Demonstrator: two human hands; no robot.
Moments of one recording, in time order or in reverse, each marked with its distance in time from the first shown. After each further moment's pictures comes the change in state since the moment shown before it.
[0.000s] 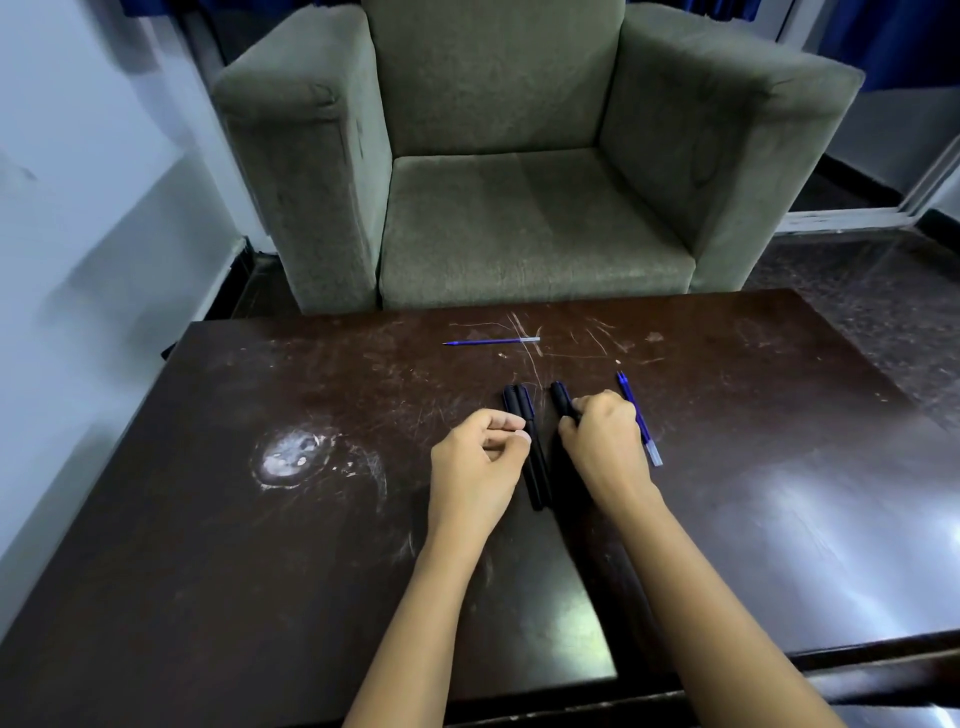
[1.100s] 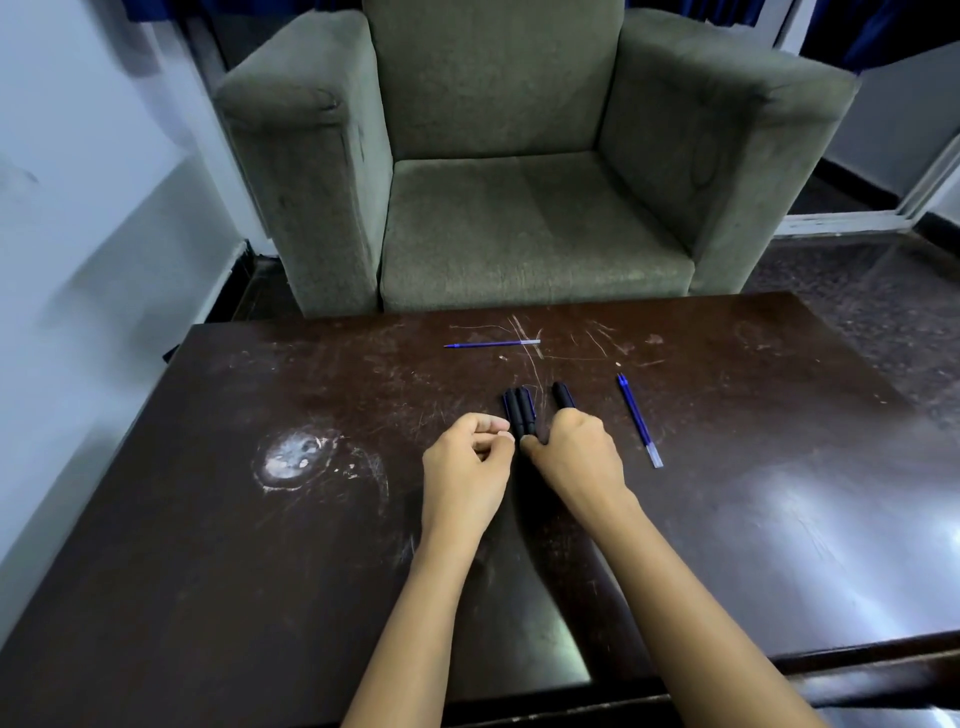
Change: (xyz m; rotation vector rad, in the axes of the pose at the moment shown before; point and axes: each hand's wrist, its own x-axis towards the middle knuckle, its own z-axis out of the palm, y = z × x) left_hand 0.005 -0.003 -0.005 0.056 0.048 -0.050; right_hand -0.022 -0.034 -0.016 0.069 -0.269 0.108
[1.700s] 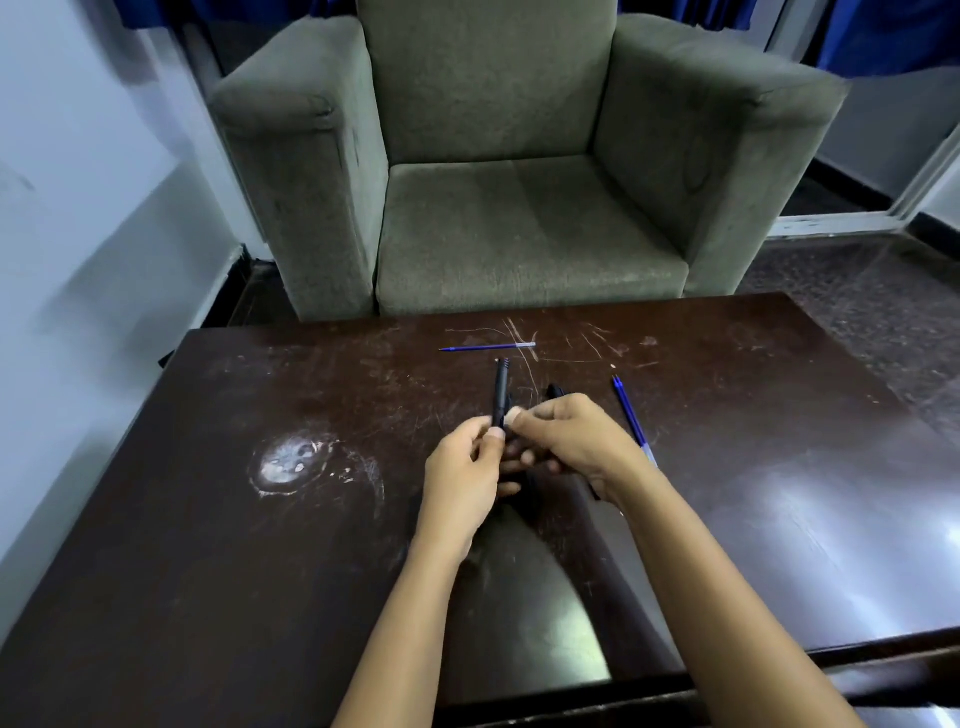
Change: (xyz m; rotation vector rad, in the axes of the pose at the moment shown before) left_hand 0.000 0.004 0.001 -0.170 -0.147 -0.099; right_hand 0.007 0.004 -0.018 0.664 -0.293 -0.069
